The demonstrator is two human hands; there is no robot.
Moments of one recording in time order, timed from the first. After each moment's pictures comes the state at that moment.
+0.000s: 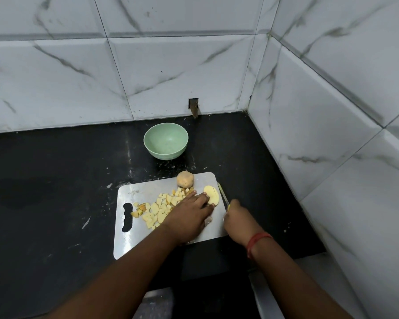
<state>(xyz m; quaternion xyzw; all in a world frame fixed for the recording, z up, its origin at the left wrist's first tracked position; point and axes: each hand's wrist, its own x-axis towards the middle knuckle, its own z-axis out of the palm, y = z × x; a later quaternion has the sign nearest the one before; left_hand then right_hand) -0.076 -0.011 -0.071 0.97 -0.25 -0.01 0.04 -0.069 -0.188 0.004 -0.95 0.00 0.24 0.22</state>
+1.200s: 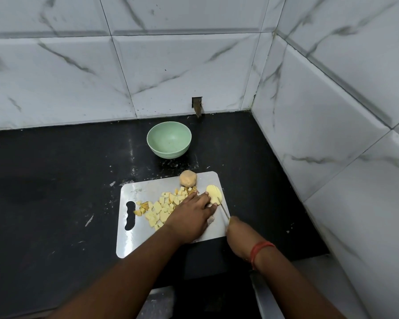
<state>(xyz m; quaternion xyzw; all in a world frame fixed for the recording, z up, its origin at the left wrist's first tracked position) -0.083 -0.013 -0.069 0.98 -0.22 0.00 0.02 -0.089 -0.192 -0.009 -0.94 -0.04 0.32 0.10</state>
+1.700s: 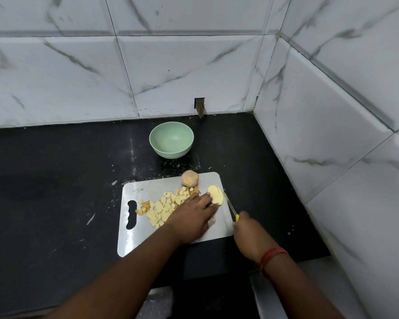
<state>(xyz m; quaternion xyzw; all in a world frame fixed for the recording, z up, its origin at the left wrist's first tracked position) -0.082 -0.010 -0.069 0.97 -0.23 -0.02 0.06 -0.092 -0.204 0.012 -0.95 -0.02 0.27 0.18</state>
